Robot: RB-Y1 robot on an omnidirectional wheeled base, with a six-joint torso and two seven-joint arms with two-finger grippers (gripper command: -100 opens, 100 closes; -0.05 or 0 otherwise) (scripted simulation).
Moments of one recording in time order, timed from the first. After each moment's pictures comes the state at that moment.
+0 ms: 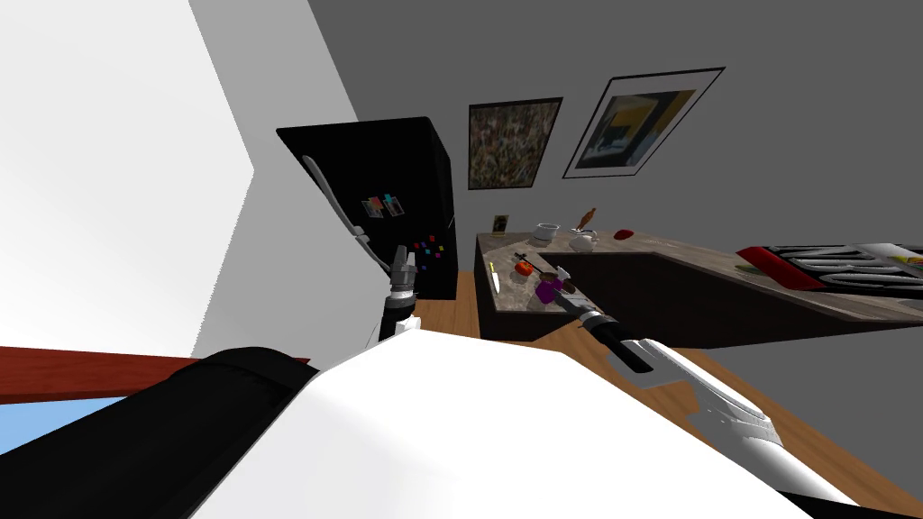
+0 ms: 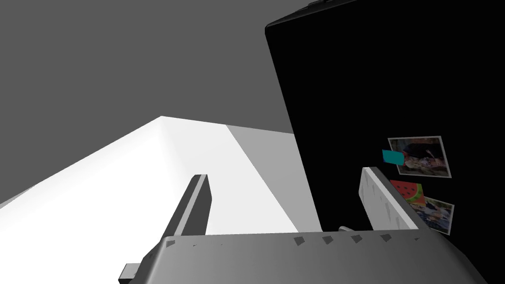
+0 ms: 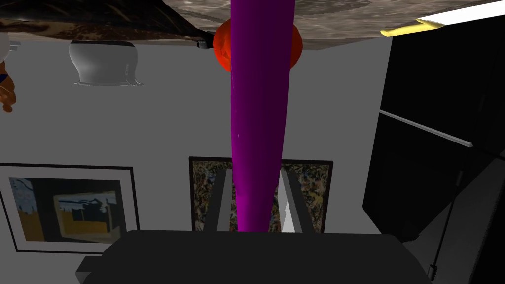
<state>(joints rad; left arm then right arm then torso) 0.55 -0.03 -0.05 -2.31 -0.12 -0.52 -0.11 0.43 -0.87 -0.06 -1.73 0.44 -0.14 0.29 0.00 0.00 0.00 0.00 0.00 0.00</state>
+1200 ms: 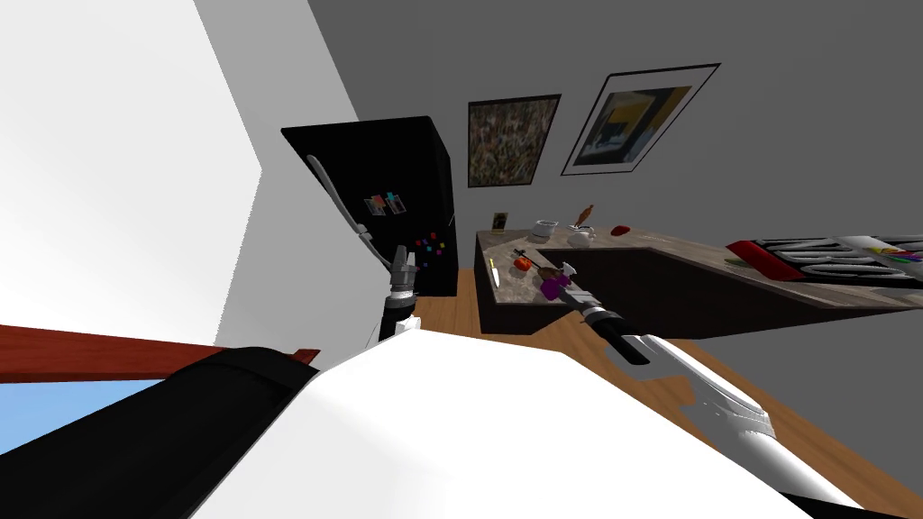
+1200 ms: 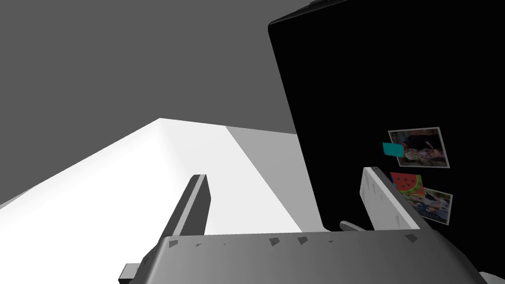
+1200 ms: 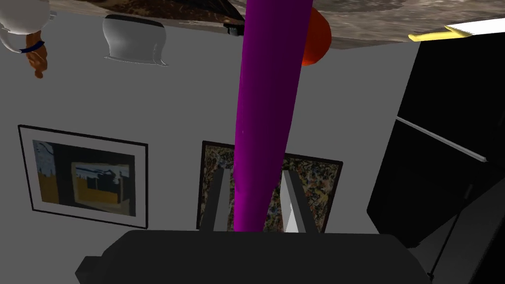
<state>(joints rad) 0.55 -0.03 -0.05 -2.31 -0.12 -0.52 -0.11 0.40 -0.84 -0.10 -1.73 0.45 -0.08 0.38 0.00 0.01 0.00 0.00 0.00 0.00</state>
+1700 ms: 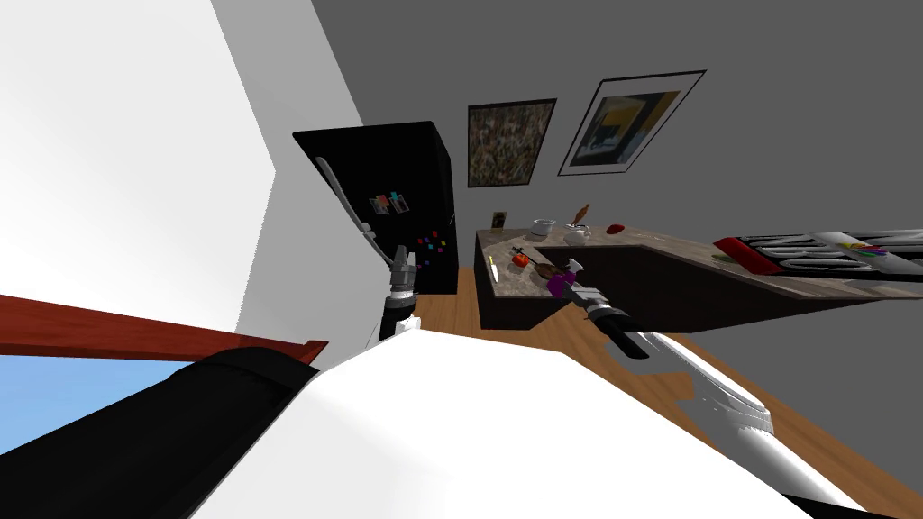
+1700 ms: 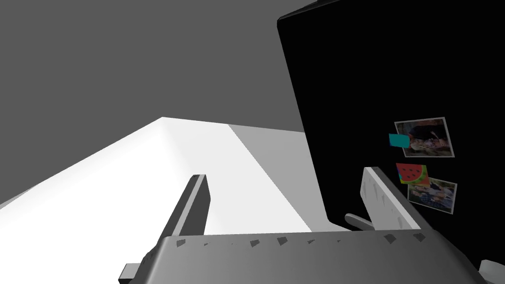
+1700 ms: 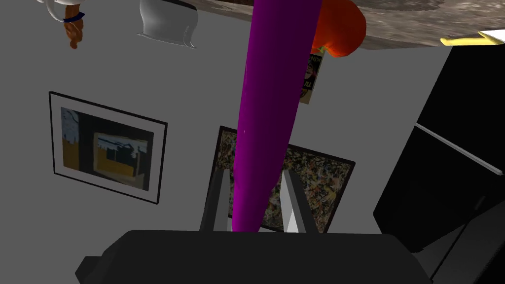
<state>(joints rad) 0.55 -0.03 -0.05 -2.31 -0.12 -0.52 -0.11 0.38 -0.81 -0.15 -1.73 0.45 -0.02 0.48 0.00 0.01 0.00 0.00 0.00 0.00</state>
